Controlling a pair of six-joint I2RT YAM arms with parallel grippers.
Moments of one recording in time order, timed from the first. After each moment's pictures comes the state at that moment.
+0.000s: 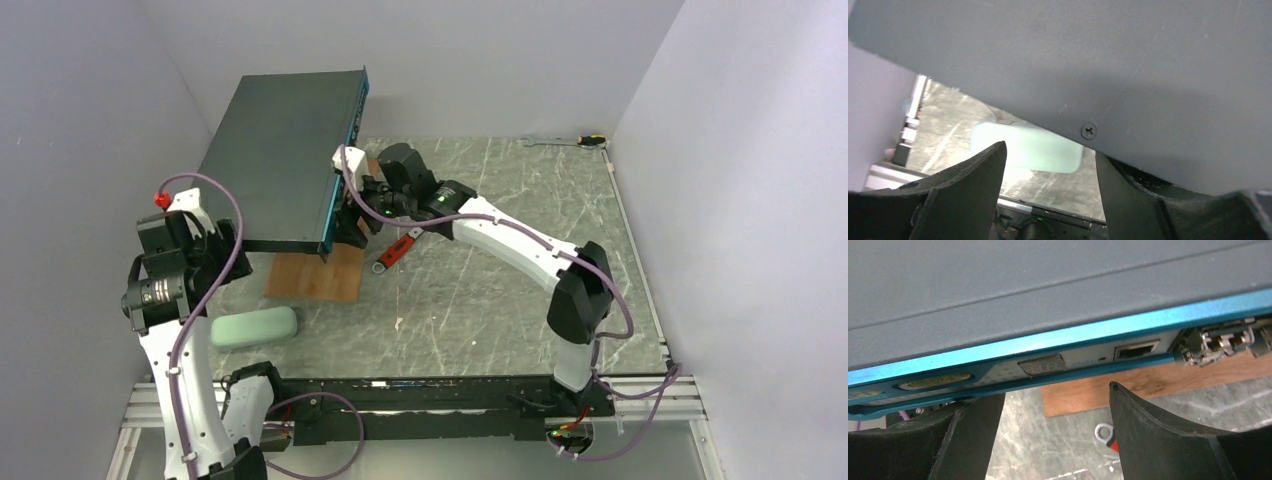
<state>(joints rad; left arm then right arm) 0.30 0.82 1.16 -1.09 0.08 -0.10 0.87 1.83 1.71 -0.33 -0.46 -0.07</state>
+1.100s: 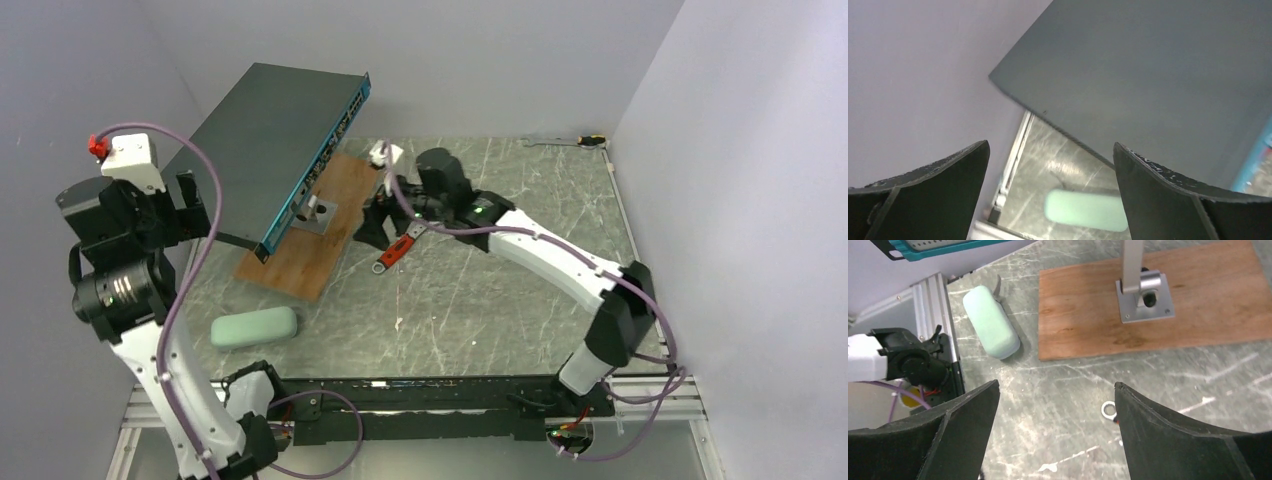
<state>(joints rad) 0.46 0.95 1.58 -1.05 0.04 0.13 0.85 1.66 1.51 -0.23 -0.41 0.02</state>
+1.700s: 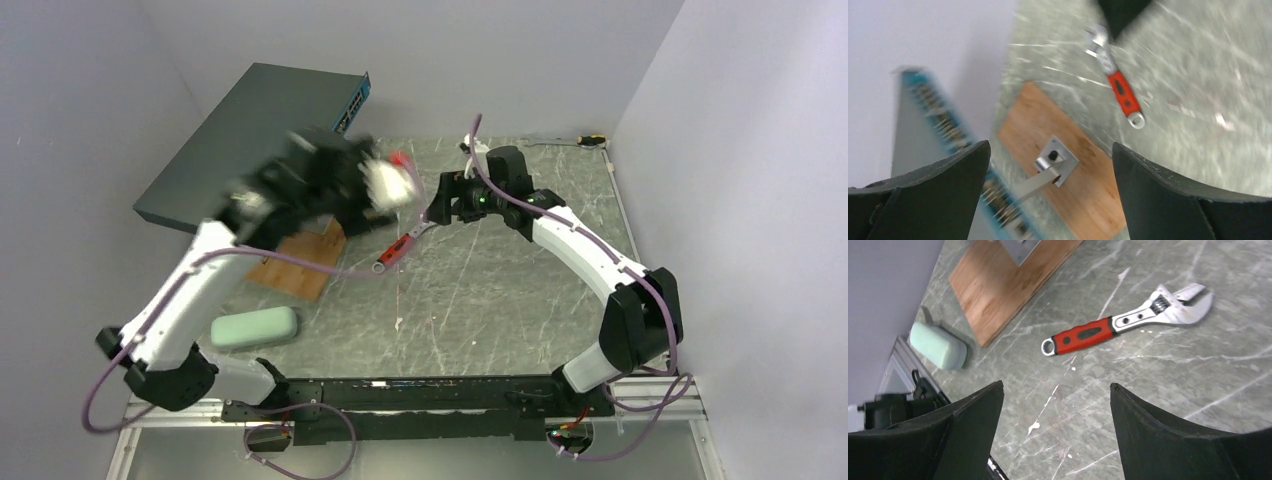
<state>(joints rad) -0.63 1.34 1.91 -1.04 0.05 0.67 0.47 1.52 1.23 -0.29 -0.44 0.33</state>
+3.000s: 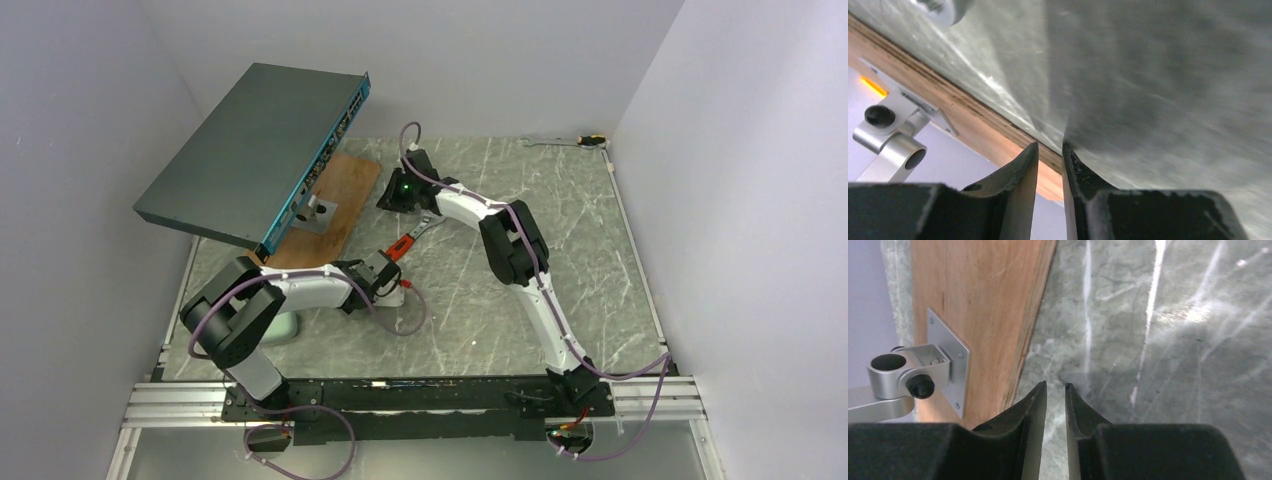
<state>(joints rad) -0.80 1.62 0.76 -0.43 -0.50 0.82 0.58 2.50 1.98 -0.16 -0.21 0.81</state>
